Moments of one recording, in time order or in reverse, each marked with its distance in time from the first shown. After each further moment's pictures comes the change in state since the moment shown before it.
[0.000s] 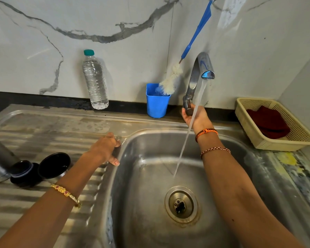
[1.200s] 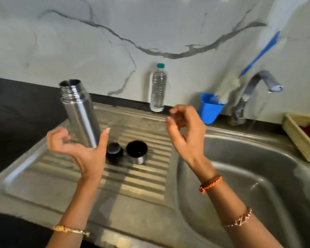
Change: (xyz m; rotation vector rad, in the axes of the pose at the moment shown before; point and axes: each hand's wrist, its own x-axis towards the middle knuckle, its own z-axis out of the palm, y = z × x) left_hand -0.184 -0.090 0.001 -0.581 1.868 -0.157; right_hand -0.236 0.174 0.074 -0.841 -0.635 -1.381
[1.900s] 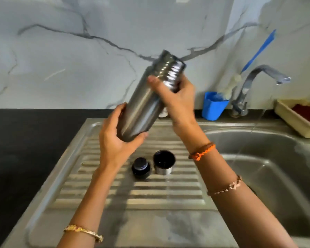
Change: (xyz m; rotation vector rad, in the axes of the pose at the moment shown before) left_hand 0.090 -0.030 0.012 -0.321 -0.789 -0.134; right_hand 0.080 -0.067 0.122 0.275 0.230 0.440
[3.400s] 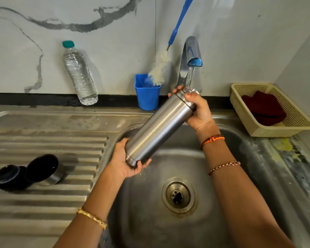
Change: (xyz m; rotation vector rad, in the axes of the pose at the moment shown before) left_hand -0.043 0.060 0.306 -0.794 -0.178 -1.730; right_hand 0.128 0.125 -0.344 0.605 -0.155 0.555
